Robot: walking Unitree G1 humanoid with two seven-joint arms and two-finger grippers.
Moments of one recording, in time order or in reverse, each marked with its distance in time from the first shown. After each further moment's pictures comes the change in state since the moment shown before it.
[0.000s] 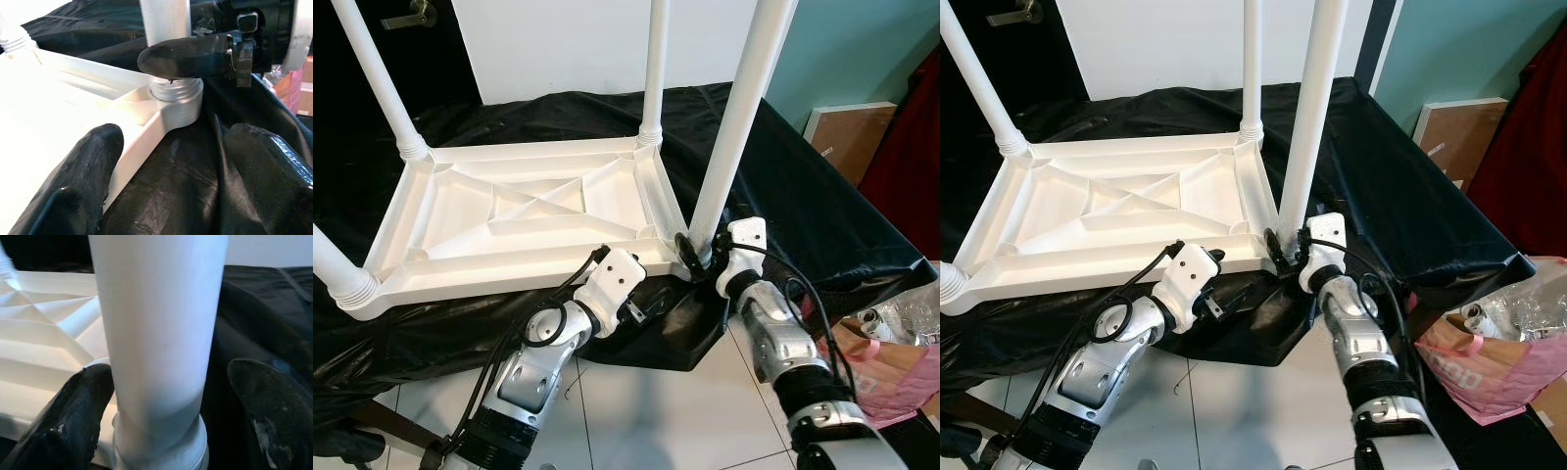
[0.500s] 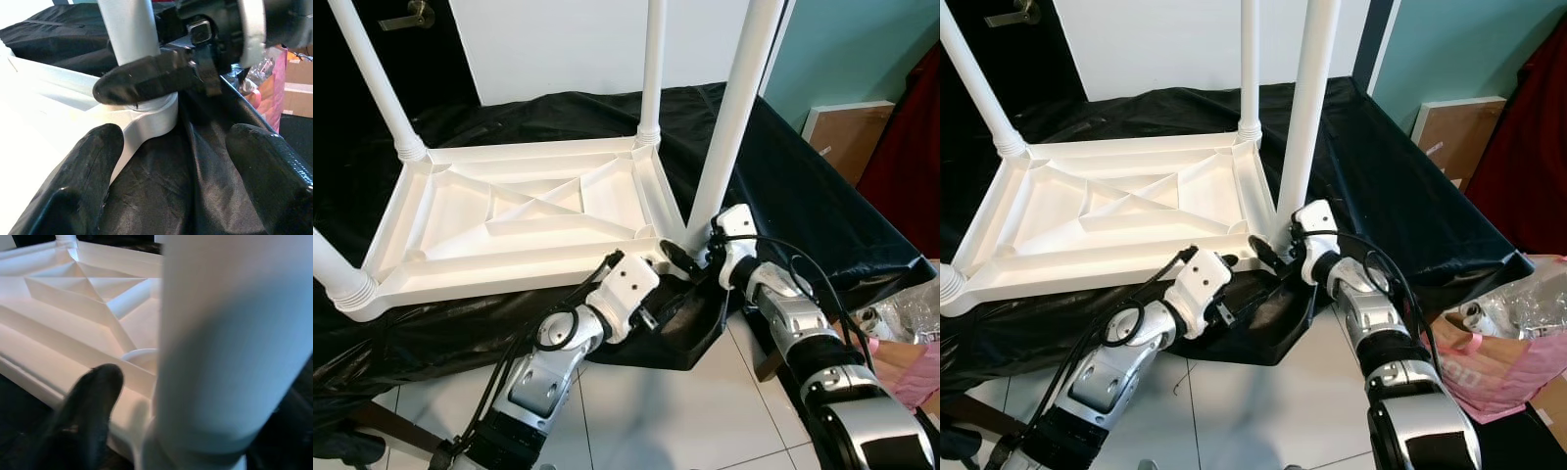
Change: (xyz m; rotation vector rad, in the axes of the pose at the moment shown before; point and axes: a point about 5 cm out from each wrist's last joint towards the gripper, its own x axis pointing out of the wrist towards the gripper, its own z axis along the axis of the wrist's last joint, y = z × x) left arm 0.005 -0.013 0.003 -0.003 -0.011 -0.043; right arm 0.020 -0.002 0.005 -0.089 0.088 0.270
